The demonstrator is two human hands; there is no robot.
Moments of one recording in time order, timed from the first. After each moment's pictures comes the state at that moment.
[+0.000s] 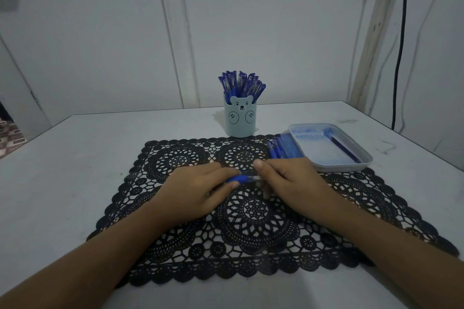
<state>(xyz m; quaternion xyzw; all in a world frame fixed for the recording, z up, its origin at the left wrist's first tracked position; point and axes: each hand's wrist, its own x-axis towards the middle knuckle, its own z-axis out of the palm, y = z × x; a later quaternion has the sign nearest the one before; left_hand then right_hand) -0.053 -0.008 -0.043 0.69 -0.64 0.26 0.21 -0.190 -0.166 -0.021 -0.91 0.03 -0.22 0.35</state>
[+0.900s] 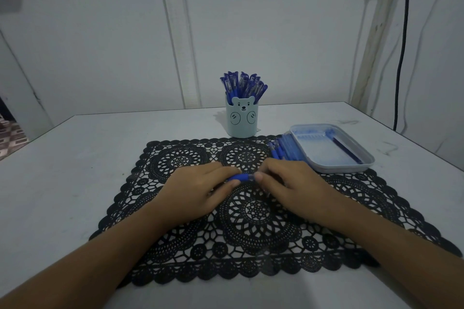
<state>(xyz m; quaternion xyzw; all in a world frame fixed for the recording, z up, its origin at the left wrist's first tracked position) -0.050 -0.009 -0.045 0.68 -0.65 0.27 0.21 -0.191 -0.170 -0.024 -0.94 -0.03 -0.20 0.27</state>
